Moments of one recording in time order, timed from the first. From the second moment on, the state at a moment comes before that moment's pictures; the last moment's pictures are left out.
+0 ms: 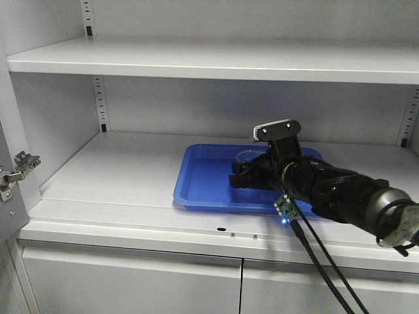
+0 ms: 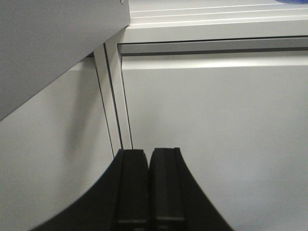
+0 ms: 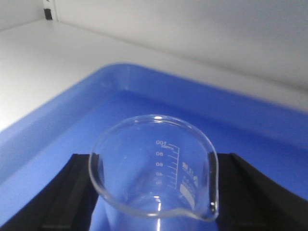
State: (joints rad) left arm -0.07 -0.01 0.03 0.18 0.28 -0.18; right arm 0.28 2.02 -1.61 -1.35 -0.11 1.32
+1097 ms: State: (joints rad) left arm -0.07 -0.01 0.03 0.18 0.28 -0.18; right arm 0.28 2.06 -1.62 -1.35 -0.08 1.38
